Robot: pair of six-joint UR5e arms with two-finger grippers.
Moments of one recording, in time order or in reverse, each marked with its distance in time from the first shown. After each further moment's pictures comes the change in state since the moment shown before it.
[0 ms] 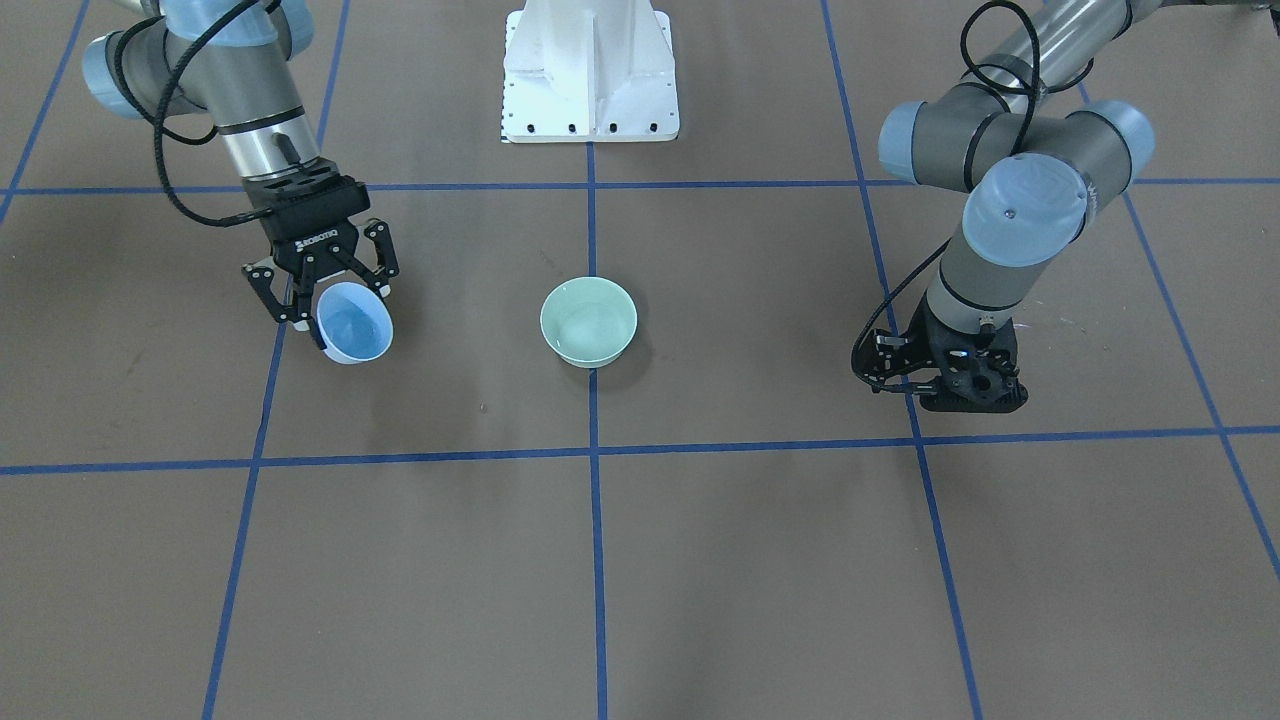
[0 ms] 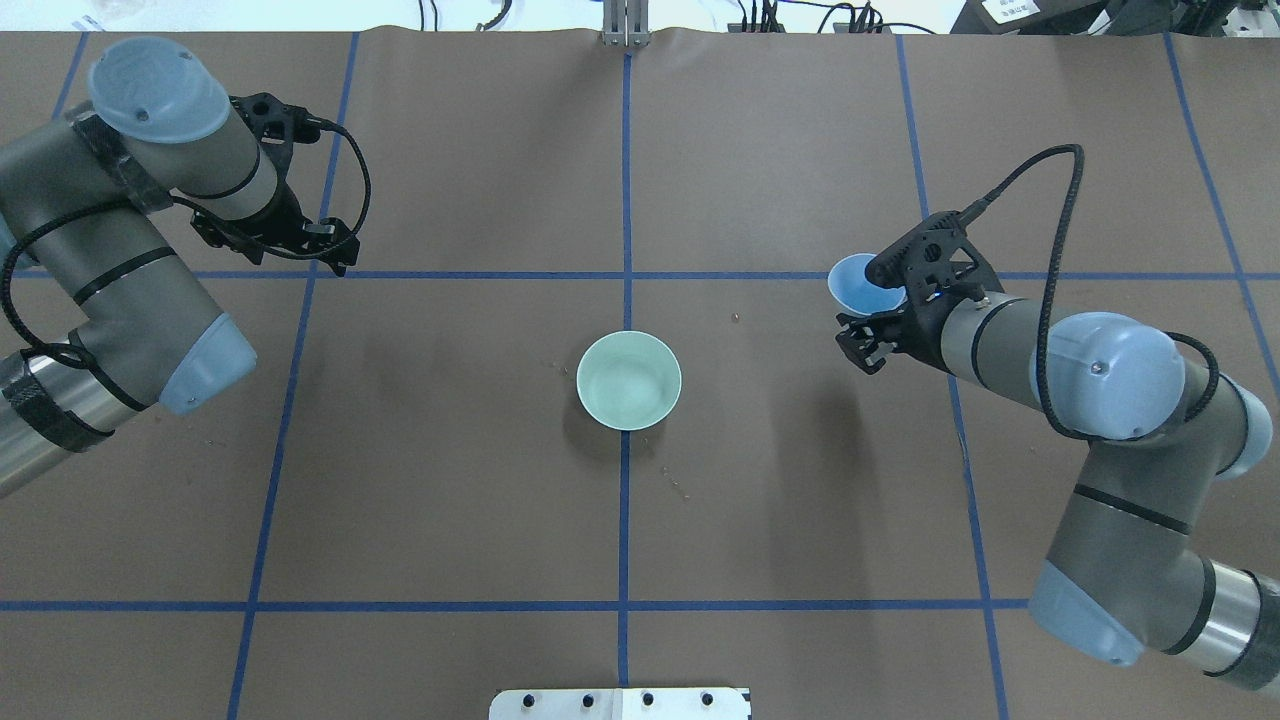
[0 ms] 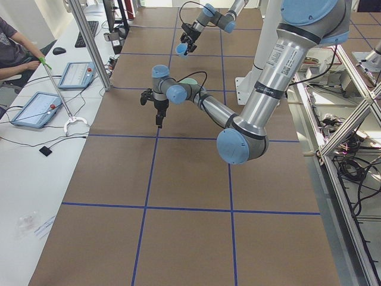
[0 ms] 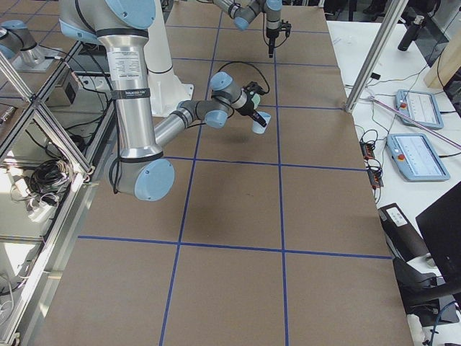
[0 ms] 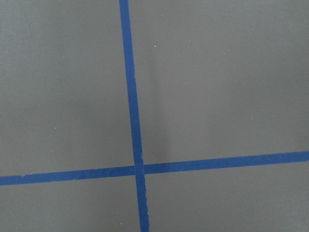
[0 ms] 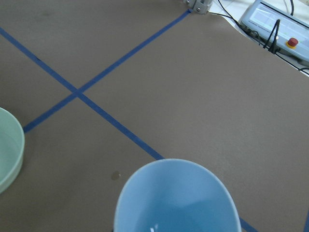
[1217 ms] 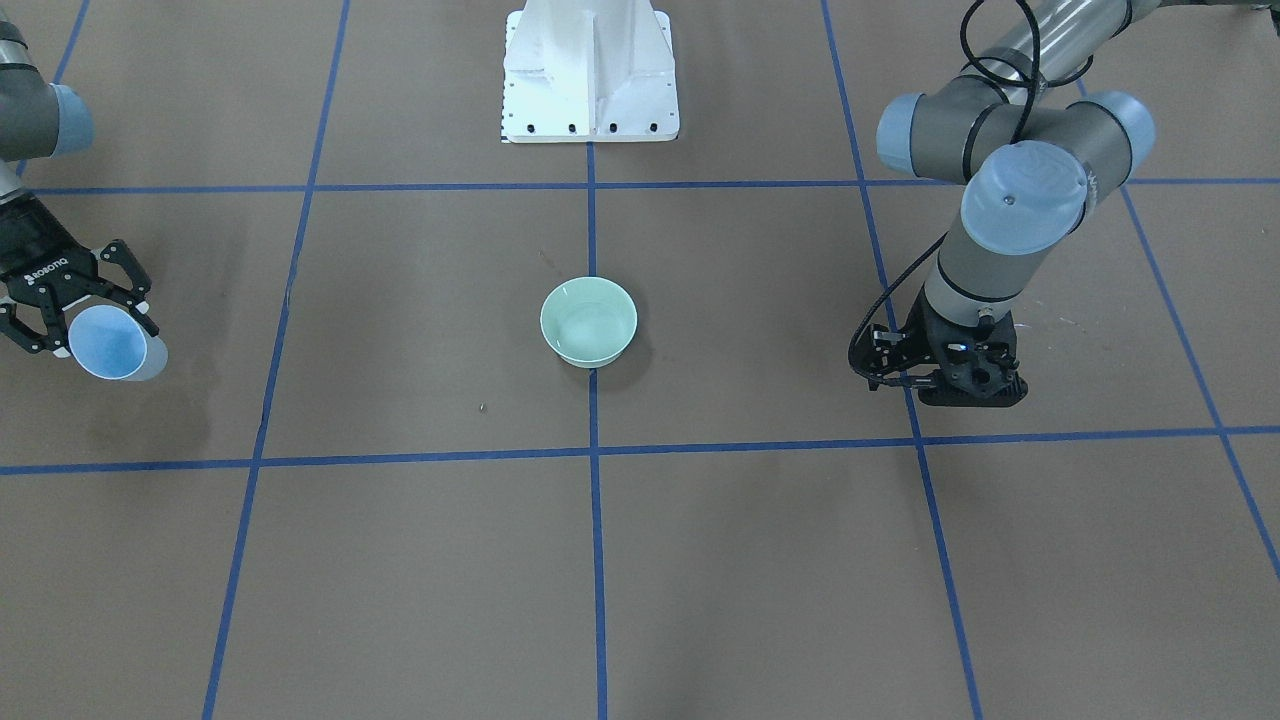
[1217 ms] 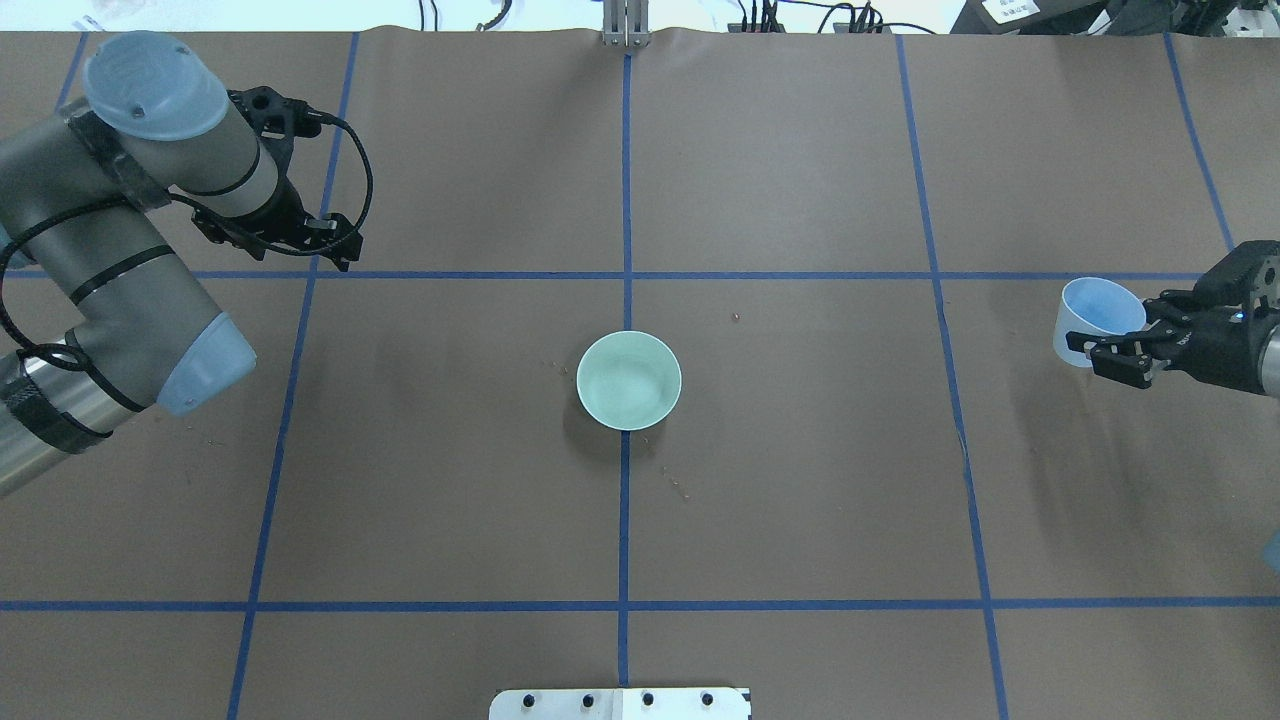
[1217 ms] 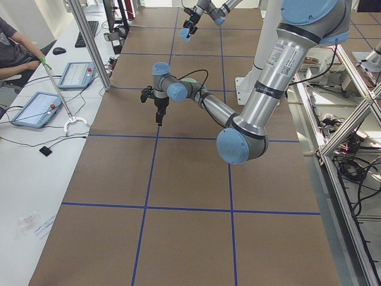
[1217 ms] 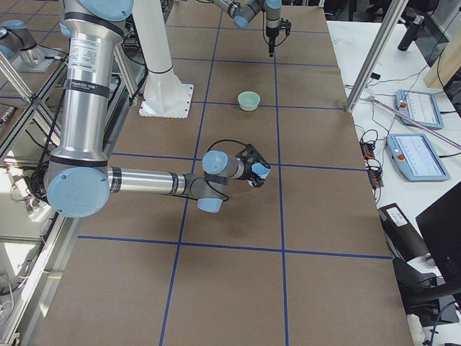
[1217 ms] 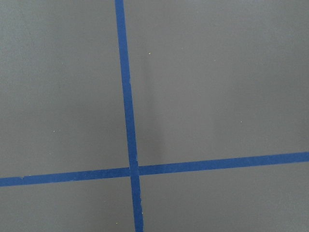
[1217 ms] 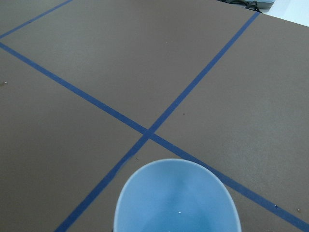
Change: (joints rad) left arm 0.000 0.000 -0.022 0.003 0.007 -0.013; right arm 0.295 -0.282 -0.396 0.859 0.369 0.018
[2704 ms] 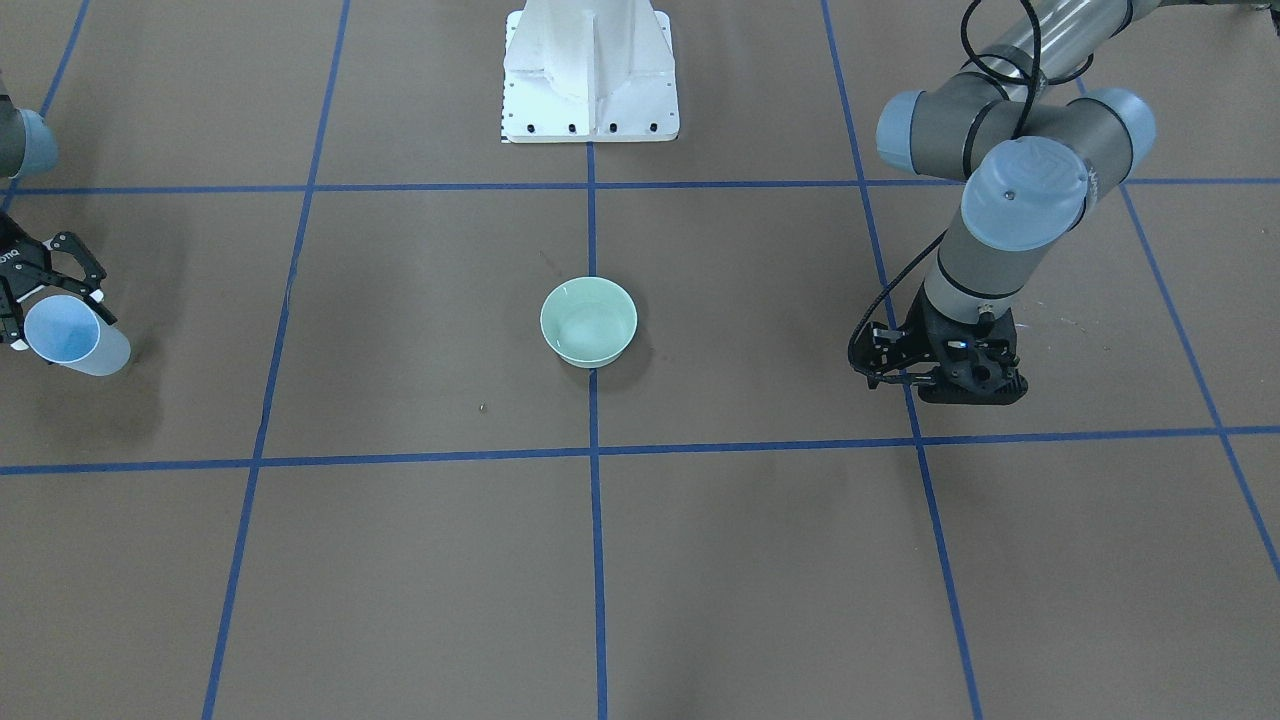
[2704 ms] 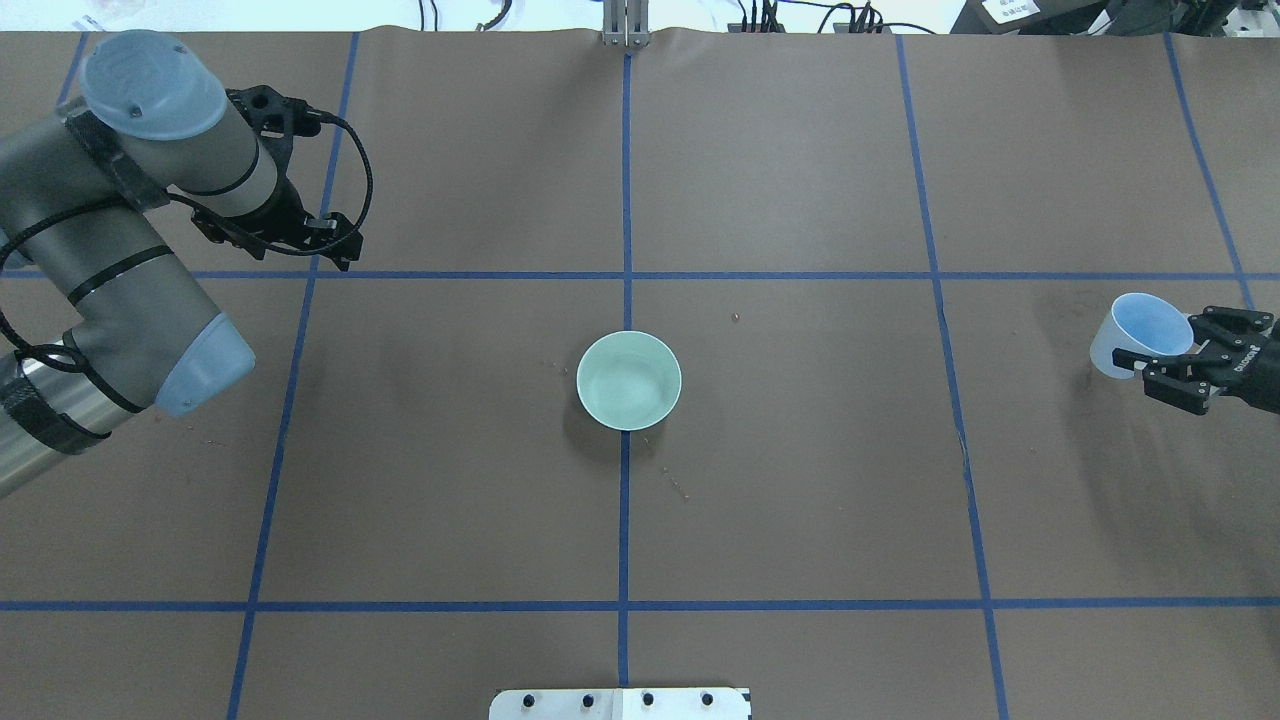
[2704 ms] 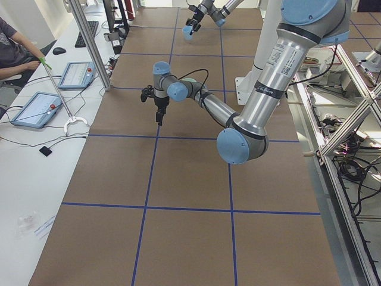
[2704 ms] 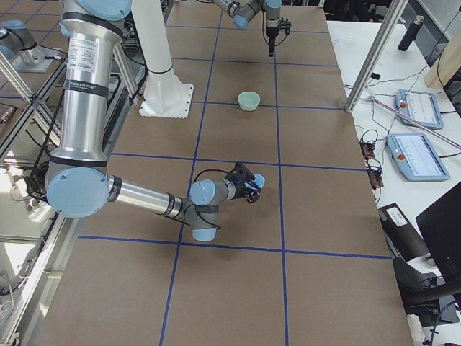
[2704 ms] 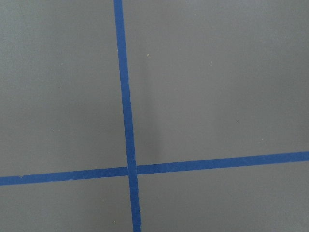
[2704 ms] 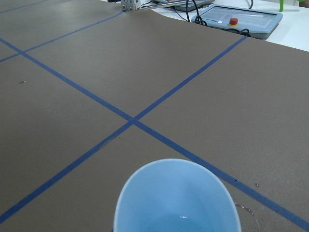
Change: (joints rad) left arm 0.000 0.001 -0.006 0.002 0.000 -0.002; right arm 0.015 0.012 -0.242 0.400 -0.009 -0.026
